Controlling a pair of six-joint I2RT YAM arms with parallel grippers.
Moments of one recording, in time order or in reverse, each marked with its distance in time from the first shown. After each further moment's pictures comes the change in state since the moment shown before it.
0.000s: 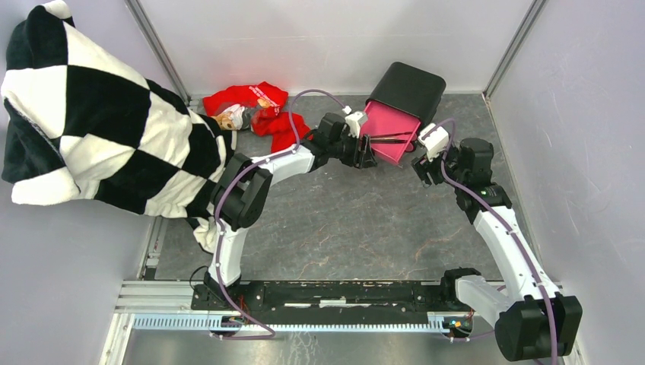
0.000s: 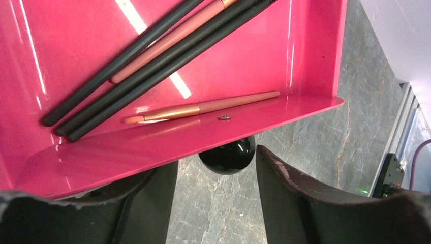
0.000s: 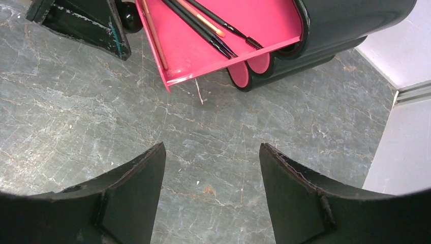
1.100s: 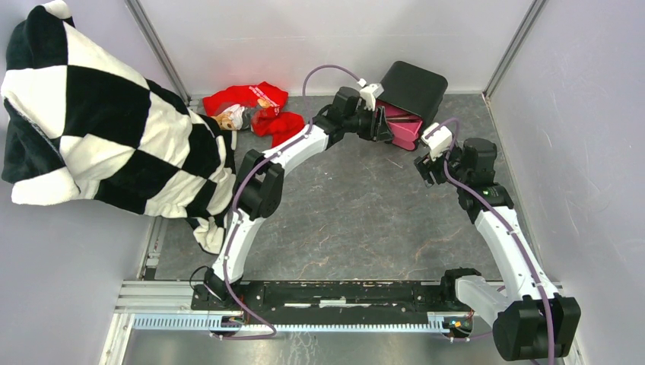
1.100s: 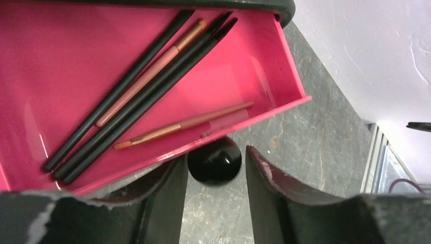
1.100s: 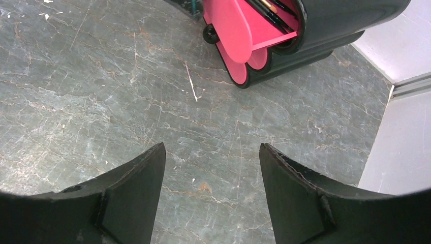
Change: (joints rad) left arm 0.000 0.225 0.500 -0.155 0.043 -0.048; right arm -0.030 -0.001 -0.001 0.000 -0.012 -0.004
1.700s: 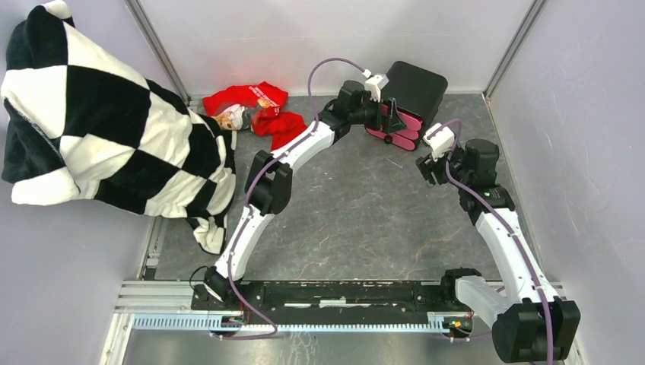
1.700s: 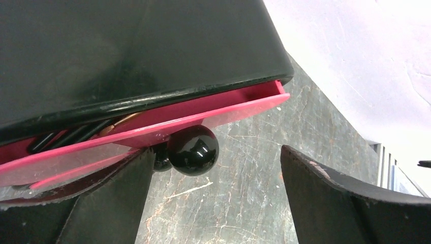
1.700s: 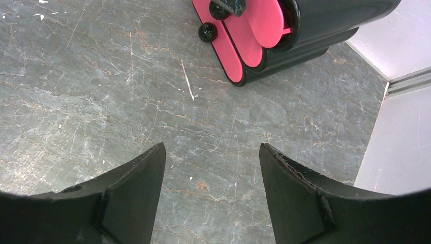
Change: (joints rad) left arm 0.009 0.191 0.295 0.019 -0.011 -0.003; right arm -0.014 -0.016 -0.007 0.000 0.001 0.000
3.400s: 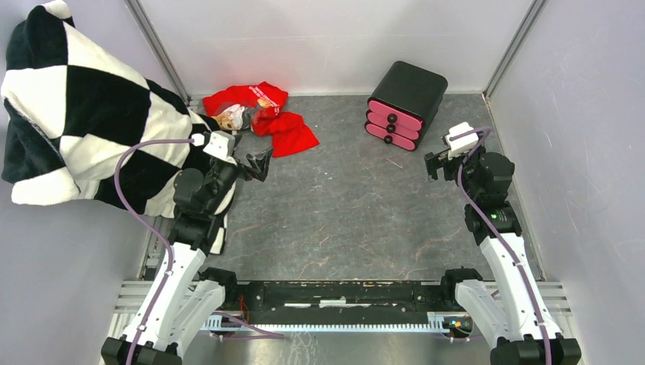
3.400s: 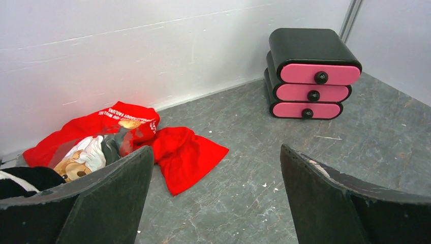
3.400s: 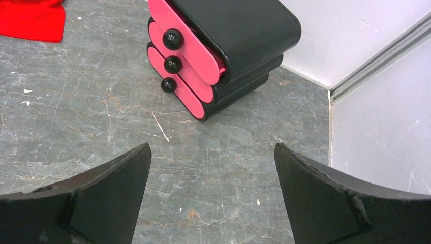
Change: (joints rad) left arm 0.433 -1.806 -1.636 0.298 -0.254 0.373; right arm -0.005 -0.192 -0.075 0.180 0.120 0.184
